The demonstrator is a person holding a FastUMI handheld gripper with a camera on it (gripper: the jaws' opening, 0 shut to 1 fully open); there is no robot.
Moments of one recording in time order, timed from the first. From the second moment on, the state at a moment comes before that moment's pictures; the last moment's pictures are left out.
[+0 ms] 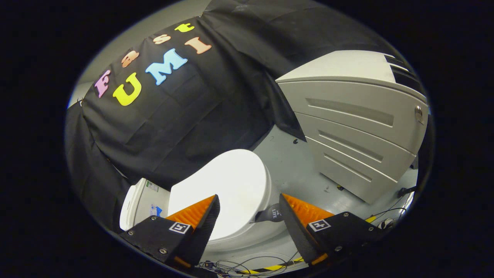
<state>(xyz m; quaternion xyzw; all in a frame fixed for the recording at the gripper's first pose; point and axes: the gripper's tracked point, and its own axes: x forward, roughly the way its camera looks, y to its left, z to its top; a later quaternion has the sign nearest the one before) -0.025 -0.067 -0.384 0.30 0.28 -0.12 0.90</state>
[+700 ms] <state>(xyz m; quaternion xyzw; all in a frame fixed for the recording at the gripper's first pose) -0.025 -0.081 -0.444 0.40 0.32 -0.15 0.85</state>
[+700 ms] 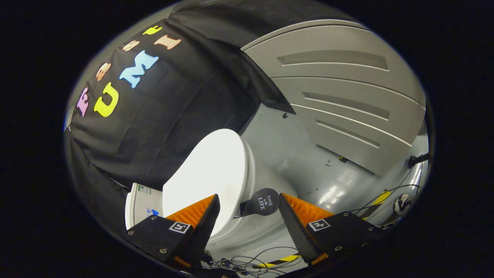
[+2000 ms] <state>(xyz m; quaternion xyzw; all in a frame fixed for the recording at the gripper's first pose) -0.010 -0.072 -0.477 0.62 0.26 -0.12 0.73</state>
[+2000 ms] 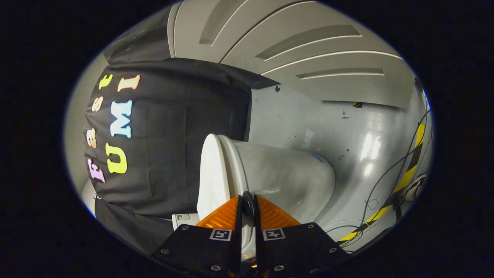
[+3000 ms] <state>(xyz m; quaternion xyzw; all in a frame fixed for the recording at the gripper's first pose) -0.004 -0.067 -0.419 0.44 0.29 -0.14 0.84</state>
